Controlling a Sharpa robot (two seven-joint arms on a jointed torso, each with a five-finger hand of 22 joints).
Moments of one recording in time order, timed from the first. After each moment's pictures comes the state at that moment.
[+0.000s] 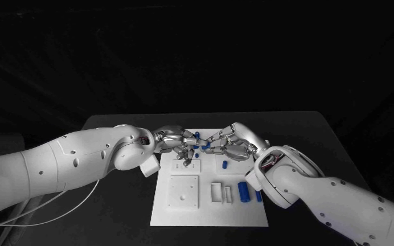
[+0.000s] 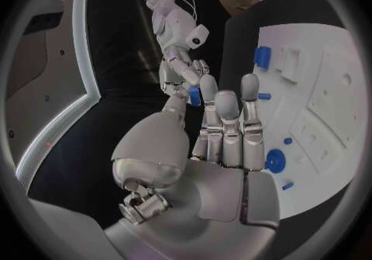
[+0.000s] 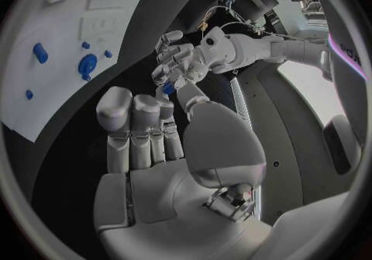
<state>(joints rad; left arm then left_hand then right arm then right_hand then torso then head) 1.27 -0.75 -0.17 1.33 -0.36 0.24 0.10 1.07 0.12 -0.07 -0.04 0.42 0.84 0.05 0.48 0.58 1.31 -0.03 0.62 0.45 1.22 -0.08 1.27 0.43 0.02 1.20 -0.10 0.36 1.31 0.84 -0.69 0.30 1.61 -1.28 -0.41 -0.06 1.26 0.01 0.22 -0.24 0.15 1.23 0.07 0.06 0.07 1.26 -0.03 0.96 1.13 1.44 -0.09 0.97 1.03 0.08 1.47 -0.11 0.87 1.31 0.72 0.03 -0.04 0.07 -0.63</state>
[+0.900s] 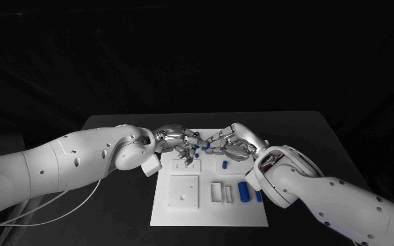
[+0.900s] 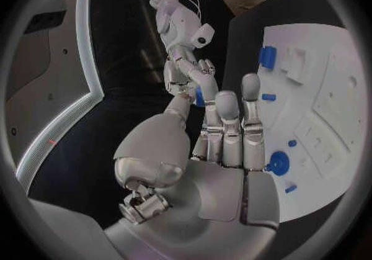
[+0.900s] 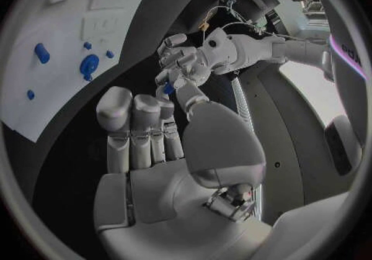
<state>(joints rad) 1.27 -0.75 -0.17 1.33 -0.35 0.24 0.12 1.09 0.19 0.05 -0.20 0.53 0.83 0.04 0.54 0.67 1.32 -0.04 0.60 0.44 1.21 -0.09 1.28 0.44 0.02 1.20 -0.11 0.37 1.31 0.84 -0.68 0.30 1.60 -1.28 -0.40 -0.06 1.26 0.02 0.22 -0.24 0.14 1.24 0.07 0.06 0.07 1.26 -0.03 0.96 1.13 1.44 -0.09 0.97 1.04 0.08 1.47 -0.11 0.87 1.31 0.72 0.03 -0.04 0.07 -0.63</state>
